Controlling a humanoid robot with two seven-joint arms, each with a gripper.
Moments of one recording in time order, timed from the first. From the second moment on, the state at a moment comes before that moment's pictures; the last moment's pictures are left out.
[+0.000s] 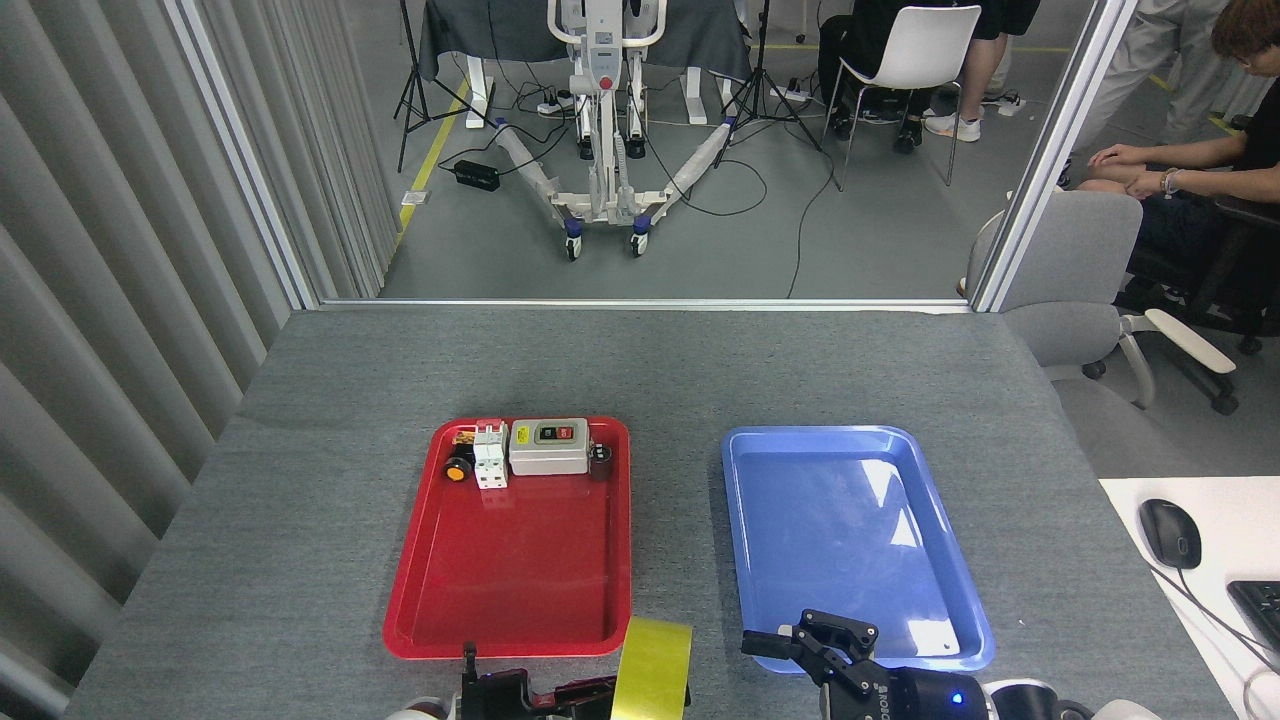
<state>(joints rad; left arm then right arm) -0.14 0.04 -0.24 -1.32 -0.11 -0.67 -1.08 -0.26 -0.69 0.77 -1.66 0.80 -0.79 -0.15</state>
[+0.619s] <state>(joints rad) -0.17 0.06 -0.24 -1.28 -0.11 -0.72 -1.08 -0.32 -0.64 0.78 -1.58 0.83 -0.78 -0.14</state>
